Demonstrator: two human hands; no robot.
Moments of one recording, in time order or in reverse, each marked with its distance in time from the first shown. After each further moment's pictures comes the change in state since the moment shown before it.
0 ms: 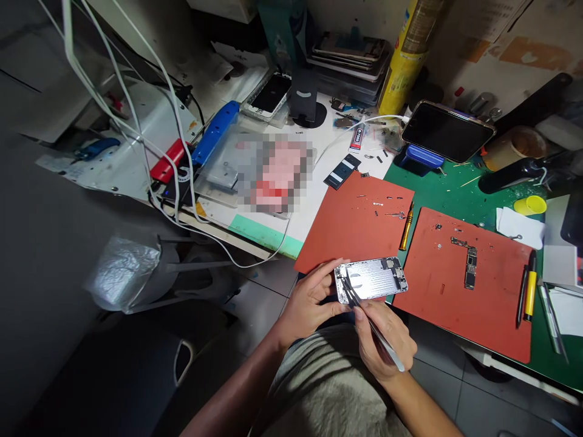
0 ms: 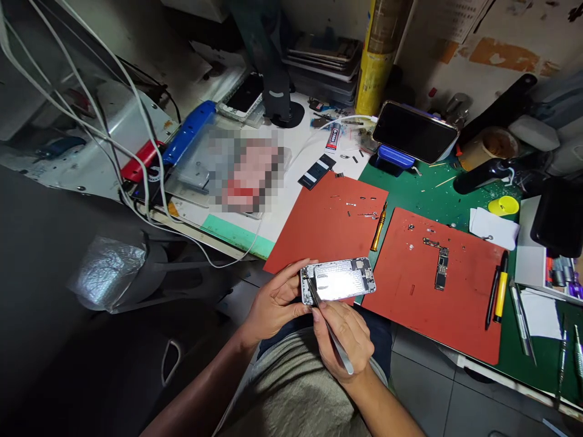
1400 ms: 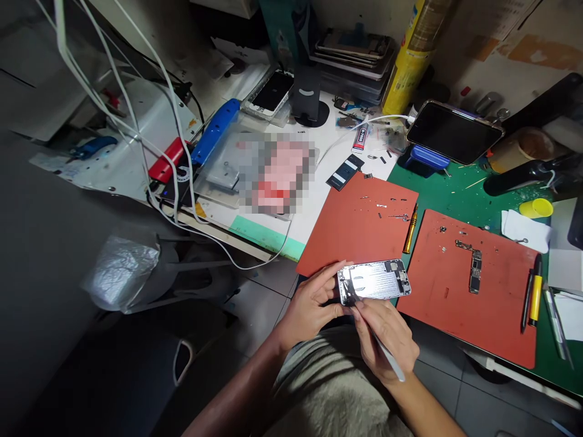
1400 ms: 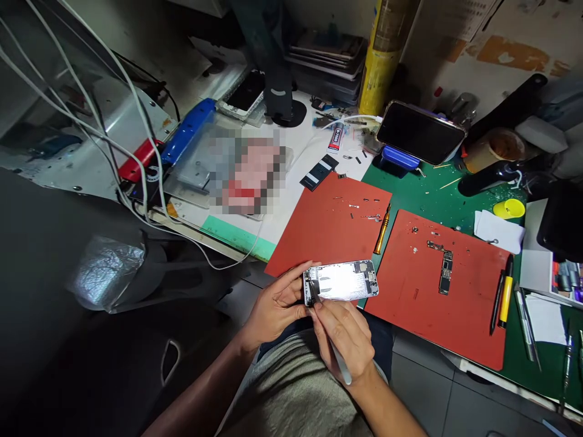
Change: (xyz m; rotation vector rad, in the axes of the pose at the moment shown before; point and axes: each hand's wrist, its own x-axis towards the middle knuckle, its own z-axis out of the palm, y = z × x) left_hand 0.000 -0.001 -0.002 -0.040 0.025 -0.031; right_hand 0.011 0.004 -0.004 0.055 -0.181 -0.062
